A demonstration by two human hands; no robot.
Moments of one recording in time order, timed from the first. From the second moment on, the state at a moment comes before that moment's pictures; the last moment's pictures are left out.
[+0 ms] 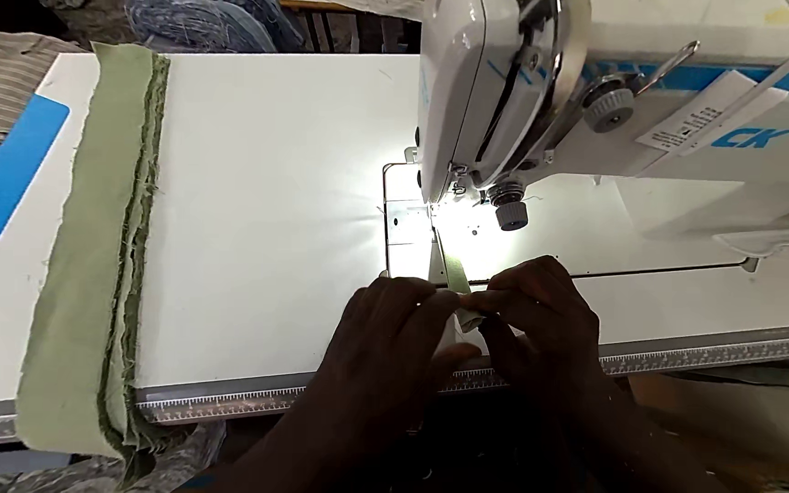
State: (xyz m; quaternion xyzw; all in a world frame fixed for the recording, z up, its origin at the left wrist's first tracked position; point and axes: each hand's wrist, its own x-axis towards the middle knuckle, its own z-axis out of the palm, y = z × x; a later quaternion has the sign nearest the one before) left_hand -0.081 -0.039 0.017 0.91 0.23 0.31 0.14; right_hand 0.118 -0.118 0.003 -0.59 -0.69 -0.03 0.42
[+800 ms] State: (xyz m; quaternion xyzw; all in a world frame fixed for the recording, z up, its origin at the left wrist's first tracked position) left_hand -0.068 0.019 -0.011 0.97 0.18 0.17 0.05; right_hand 0.125 -0.048 -0.024 -0.70 -0.66 -0.02 0.28
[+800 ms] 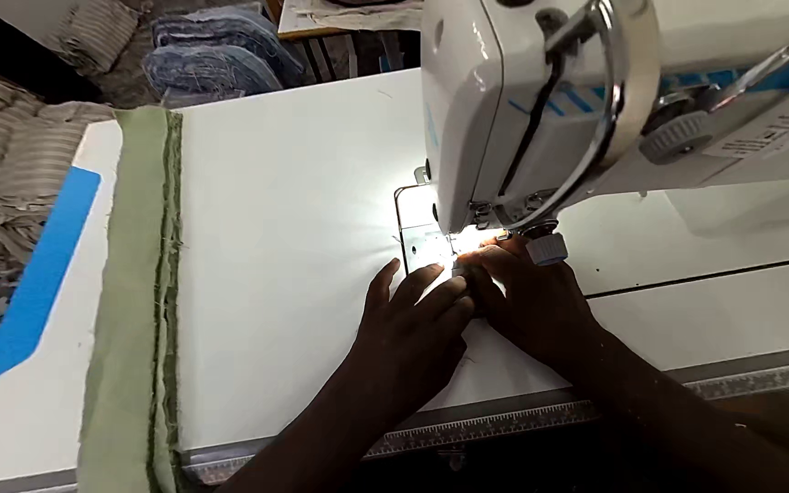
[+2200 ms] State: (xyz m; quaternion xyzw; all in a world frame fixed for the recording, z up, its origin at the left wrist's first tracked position) left_hand -0.265 -0.076 -0.004 0.83 0.46 0.31 0.08; right_hand 0.157 -0.134 -0.021 -0.62 -0.60 0.16 0.47
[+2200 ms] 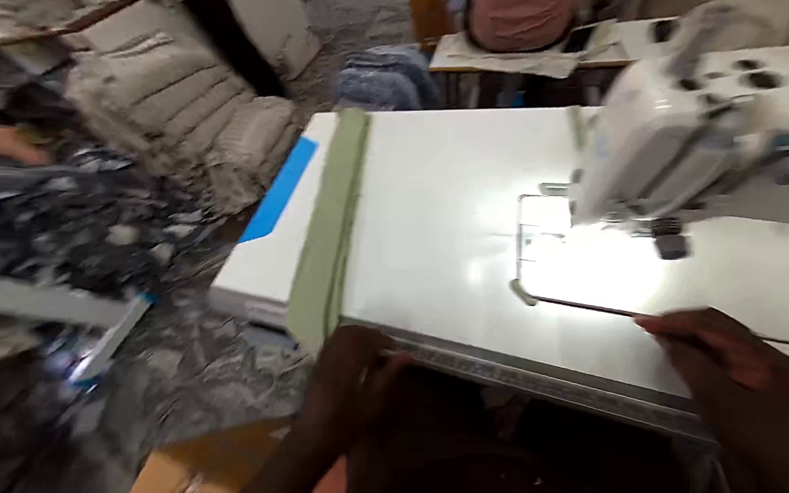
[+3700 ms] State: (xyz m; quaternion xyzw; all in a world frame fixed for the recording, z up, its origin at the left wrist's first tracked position) left_hand -0.140 -0.115 0.052 0.84 0.26 0.21 0.42; right_hand 0.062 -0.072 0.000 -0.50 -0.80 0.11 0.31
